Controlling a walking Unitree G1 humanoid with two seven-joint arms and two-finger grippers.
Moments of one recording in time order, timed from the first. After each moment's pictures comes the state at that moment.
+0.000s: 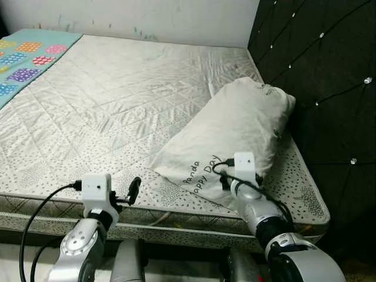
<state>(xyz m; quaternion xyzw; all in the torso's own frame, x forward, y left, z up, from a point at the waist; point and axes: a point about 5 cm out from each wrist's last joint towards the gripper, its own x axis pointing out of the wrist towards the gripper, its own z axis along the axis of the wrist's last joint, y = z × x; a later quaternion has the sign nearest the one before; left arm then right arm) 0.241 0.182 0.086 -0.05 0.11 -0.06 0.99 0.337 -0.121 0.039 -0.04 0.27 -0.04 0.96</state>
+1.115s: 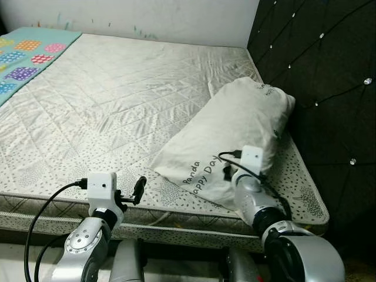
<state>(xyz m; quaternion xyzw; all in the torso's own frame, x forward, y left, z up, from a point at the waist) 0.239 0.173 0.088 -0.05 0.11 -0.07 0.99 0.348 -0.119 0.050 0.04 0.25 -0.10 0.96</state>
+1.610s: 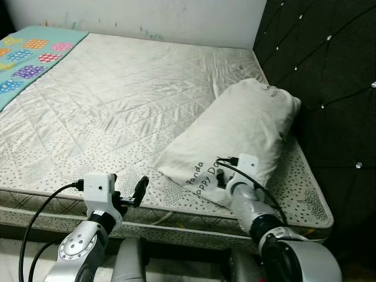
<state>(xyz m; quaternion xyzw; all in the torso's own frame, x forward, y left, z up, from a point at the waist) 0.229 0.174 0.098 -0.07 0.10 -0.10 0.99 0.338 -0.106 0.037 0.11 0.27 -0.06 0.96</state>
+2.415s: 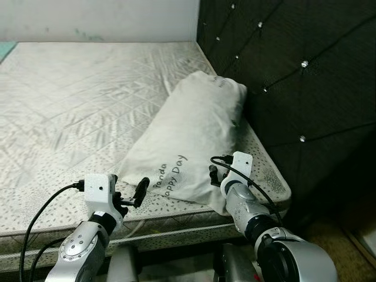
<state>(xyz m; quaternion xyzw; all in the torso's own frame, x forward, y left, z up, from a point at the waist) 0.228 0.170 0.098 -0.07 0.11 -0.10 0.99 0.339 -0.099 0.041 0.12 0.24 -0.03 0.96</state>
